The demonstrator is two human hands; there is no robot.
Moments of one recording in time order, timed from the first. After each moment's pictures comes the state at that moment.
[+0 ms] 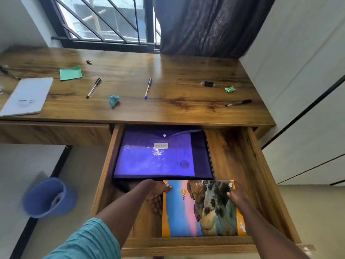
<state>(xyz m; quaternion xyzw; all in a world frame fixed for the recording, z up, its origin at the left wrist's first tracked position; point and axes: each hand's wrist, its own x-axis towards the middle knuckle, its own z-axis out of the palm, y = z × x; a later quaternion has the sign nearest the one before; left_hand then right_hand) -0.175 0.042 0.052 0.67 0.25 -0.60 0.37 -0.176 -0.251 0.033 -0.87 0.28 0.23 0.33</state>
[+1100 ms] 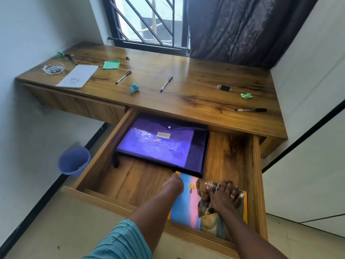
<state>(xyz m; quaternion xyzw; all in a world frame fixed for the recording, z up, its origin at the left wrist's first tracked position) -0.209 -0.115 0.063 0.87 0.29 -0.33 0.20 -0.181 -0.278 0.012 -0.96 0.06 0.24 0.12</state>
